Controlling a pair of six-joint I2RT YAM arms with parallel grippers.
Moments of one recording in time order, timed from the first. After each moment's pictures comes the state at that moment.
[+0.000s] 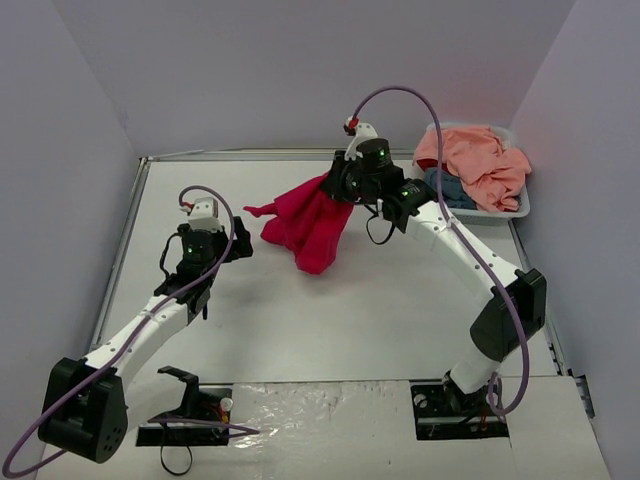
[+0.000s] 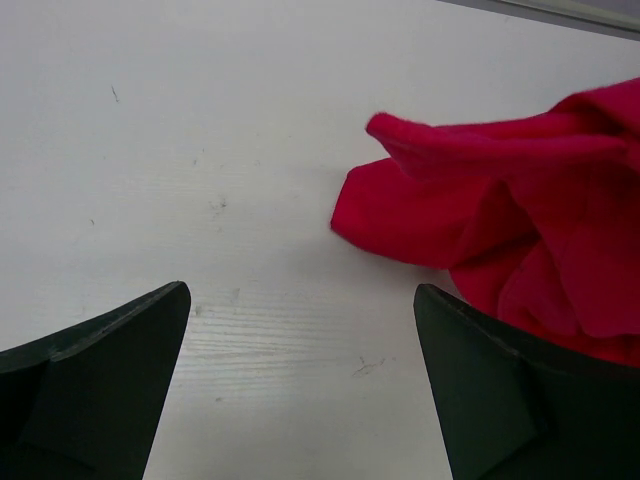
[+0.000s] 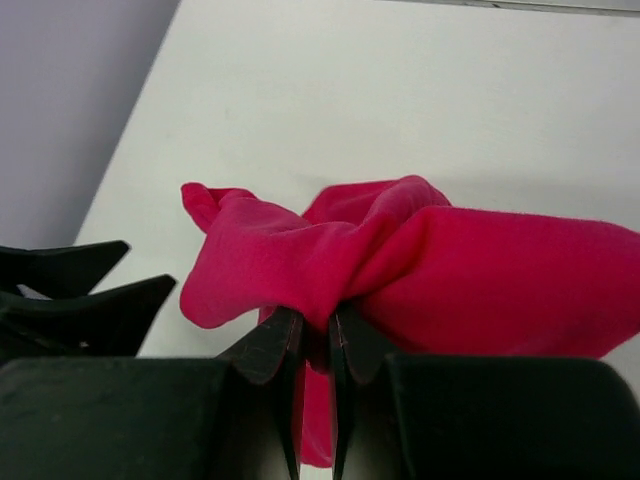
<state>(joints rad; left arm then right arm) -0.31 1.08 0.59 0.18 -0.19 -0.31 0.58 1.66 1.59 -0.34 -0.09 0.43</state>
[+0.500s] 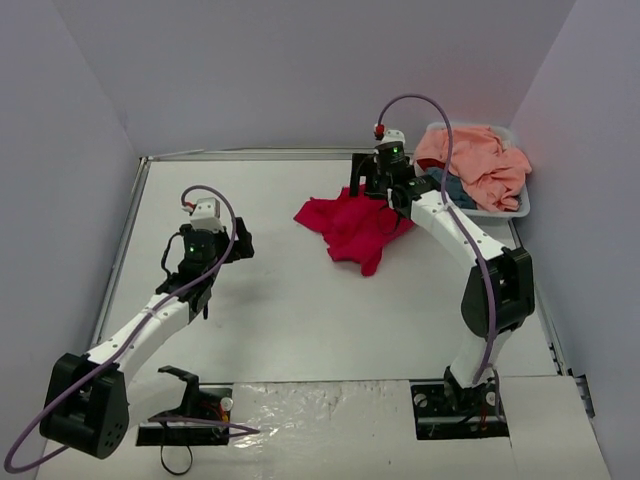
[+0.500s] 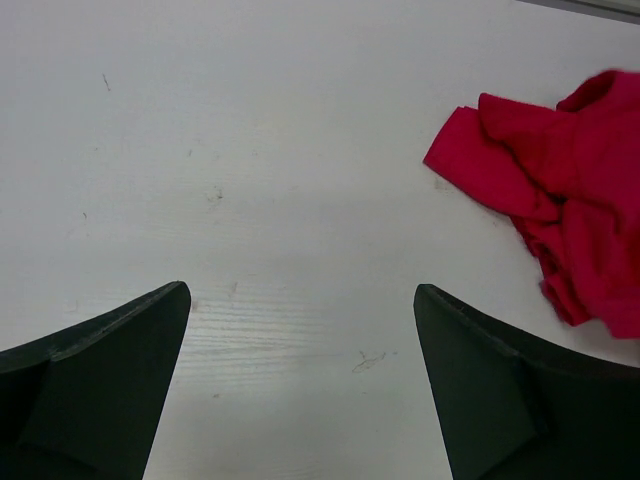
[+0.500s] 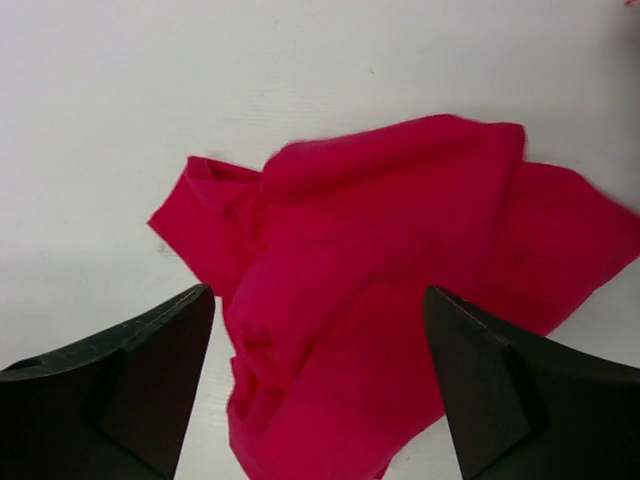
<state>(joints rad) -0.31 1.10 0.59 0.18 -0.19 -0.31 0.40 1.76 1.50 -0.35 0.13 0.33</state>
